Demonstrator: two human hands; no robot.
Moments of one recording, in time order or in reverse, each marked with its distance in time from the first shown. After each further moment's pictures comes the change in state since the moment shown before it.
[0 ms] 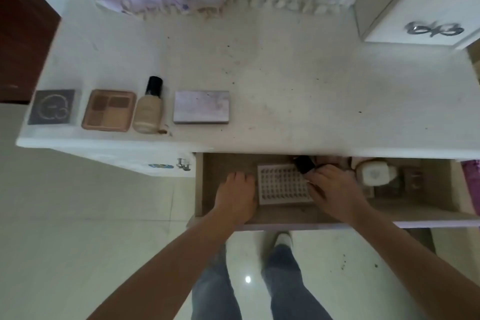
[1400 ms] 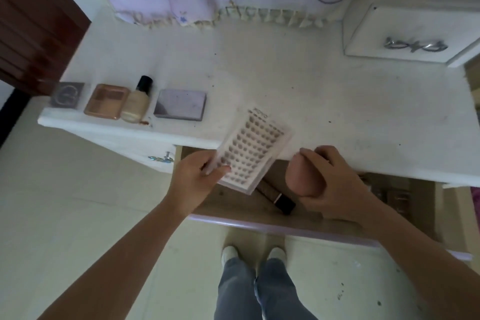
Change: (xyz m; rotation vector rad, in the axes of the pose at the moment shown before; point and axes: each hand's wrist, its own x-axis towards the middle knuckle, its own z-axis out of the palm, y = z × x) left_hand -0.035 0.047 -0.057 -0.647 0.638 -0.120; right_hand -0.022 0.061 -0.064 0.262 -0.025 -0.046
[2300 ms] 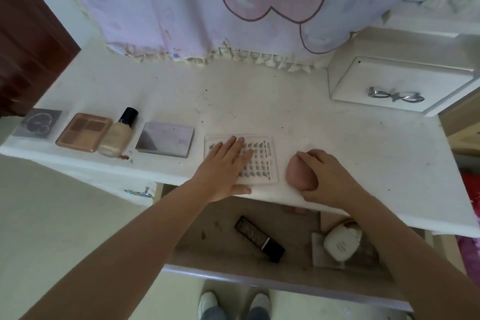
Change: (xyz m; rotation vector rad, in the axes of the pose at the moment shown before) left_hand 0.104 0.004 0.049 0.868 -0.535 0.304; right_hand 0.078 0.028 -0.033 -0.182 -0.161 0.171
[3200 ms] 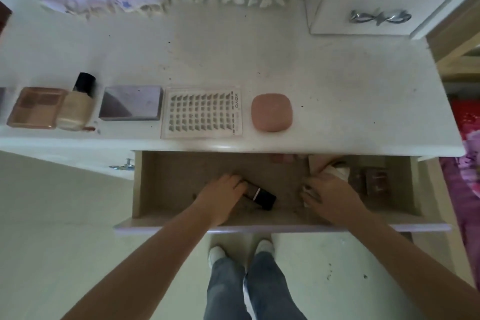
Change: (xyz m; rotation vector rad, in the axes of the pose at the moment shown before) left_hand -0.044 0.060 0.101 -0.132 -0.012 0.239; right_hand -0.094 0.027 0.109 0.033 0.232 -0.049
